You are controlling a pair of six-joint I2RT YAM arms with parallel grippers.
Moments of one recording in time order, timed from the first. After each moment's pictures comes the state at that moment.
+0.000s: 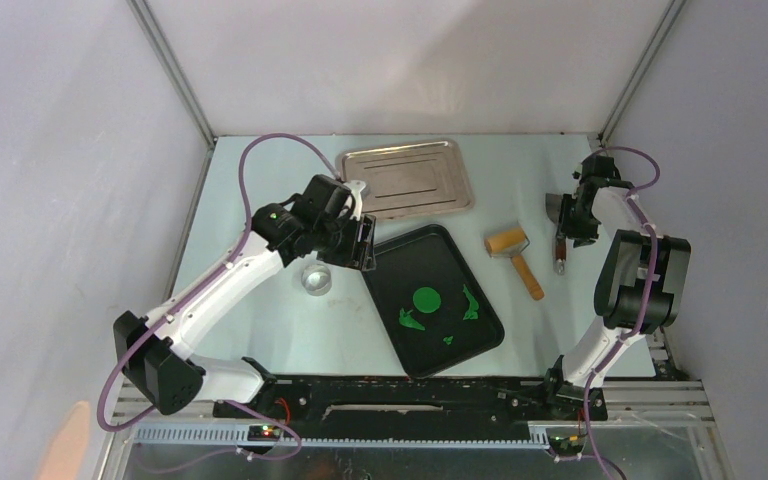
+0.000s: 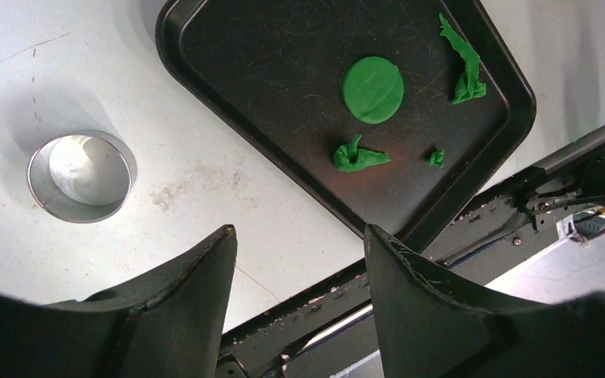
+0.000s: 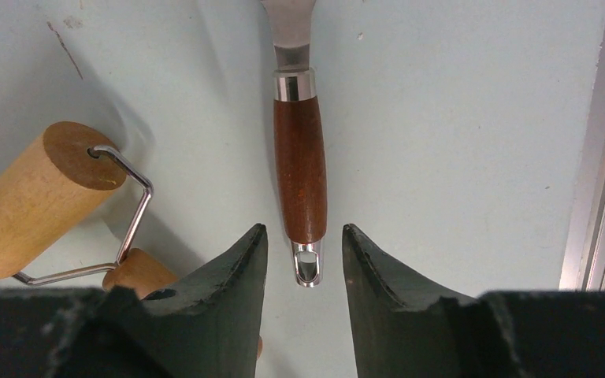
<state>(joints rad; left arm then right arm) -0.65 1.32 1.28 -0.90 0.10 -0.37 -0.20 1.77 1.26 -0.69 0.03 0.05</state>
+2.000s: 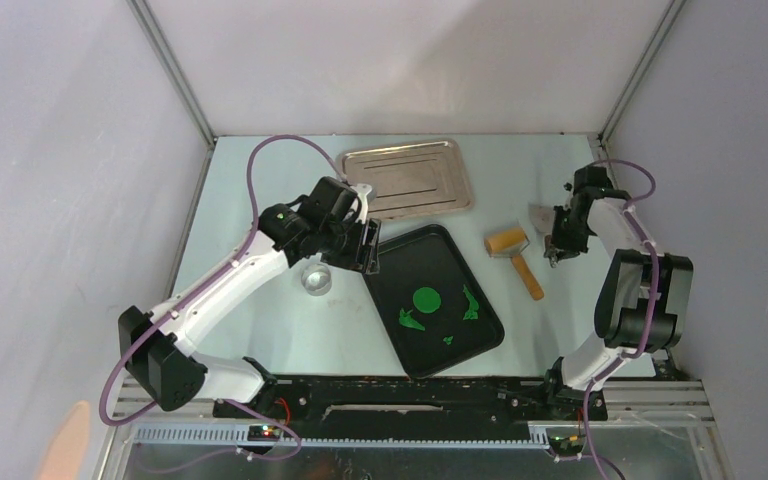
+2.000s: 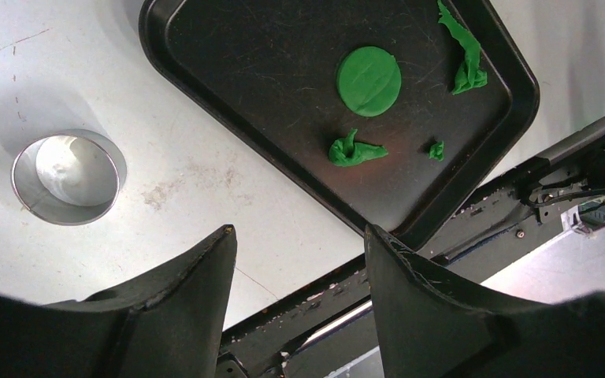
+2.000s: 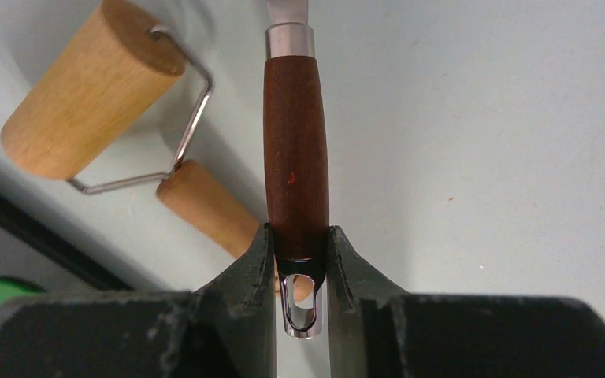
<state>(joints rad) -0.68 1.34 1.28 -0.90 0.10 -0.37 -0.16 1.64 1.14 -0.74 -0.06 0.15</state>
